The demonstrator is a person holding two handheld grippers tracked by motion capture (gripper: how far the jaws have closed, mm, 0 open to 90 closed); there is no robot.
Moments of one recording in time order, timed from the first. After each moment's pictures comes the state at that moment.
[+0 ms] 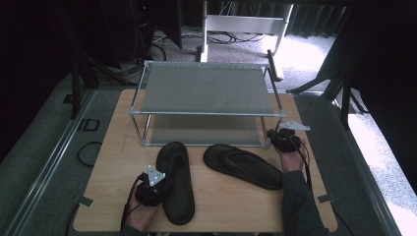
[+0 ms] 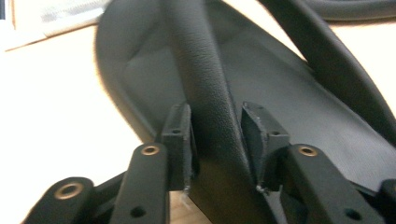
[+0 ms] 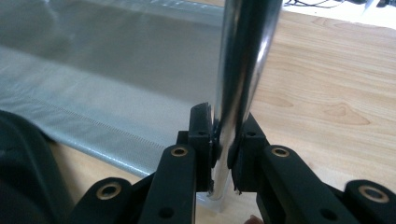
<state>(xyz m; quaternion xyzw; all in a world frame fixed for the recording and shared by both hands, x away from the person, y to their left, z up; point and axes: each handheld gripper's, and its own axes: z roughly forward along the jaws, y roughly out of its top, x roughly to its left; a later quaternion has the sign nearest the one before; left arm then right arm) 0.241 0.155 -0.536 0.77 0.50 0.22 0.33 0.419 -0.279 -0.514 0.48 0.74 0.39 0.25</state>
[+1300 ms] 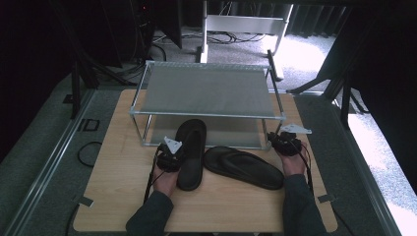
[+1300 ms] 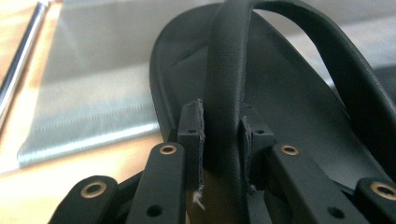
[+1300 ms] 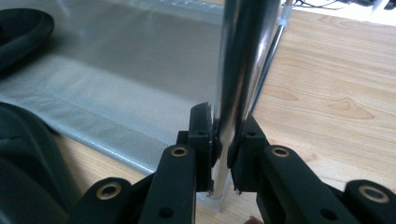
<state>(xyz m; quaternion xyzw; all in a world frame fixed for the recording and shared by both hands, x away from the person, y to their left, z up) 0.344 0.110 -0.540 0.71 0.53 0.29 0.36 0.409 -0.281 -0.516 0.47 0.75 0.40 0.25</state>
